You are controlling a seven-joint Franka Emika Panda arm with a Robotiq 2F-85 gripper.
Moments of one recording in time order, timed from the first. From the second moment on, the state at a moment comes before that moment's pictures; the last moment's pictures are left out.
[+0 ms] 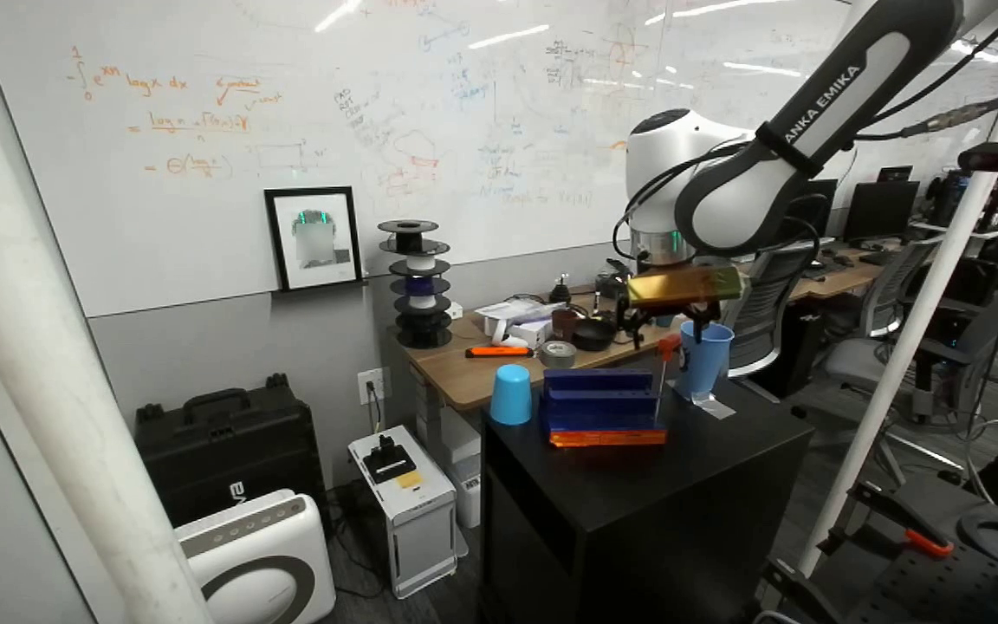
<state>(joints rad) 0.04 0.14 0.05 -2.36 -0.56 2.45 1.19</state>
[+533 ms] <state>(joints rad) 0.07 0.16 0.02 -2.36 -0.64 2.48 1.24</state>
